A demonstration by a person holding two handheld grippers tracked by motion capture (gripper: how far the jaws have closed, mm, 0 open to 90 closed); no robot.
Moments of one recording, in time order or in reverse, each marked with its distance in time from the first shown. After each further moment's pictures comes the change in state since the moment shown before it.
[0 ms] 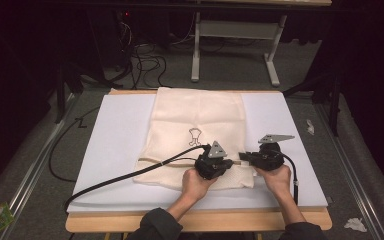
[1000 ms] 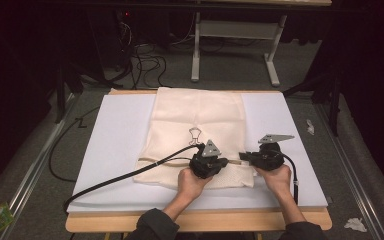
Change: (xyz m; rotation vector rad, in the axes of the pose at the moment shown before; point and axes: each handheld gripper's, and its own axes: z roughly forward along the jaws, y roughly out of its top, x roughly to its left) left arm 0.009 -0.006 -0.010 -0.008 0.014 -0.012; right arm -0.001 0.000 0.001 0.005 -0.002 -0.008
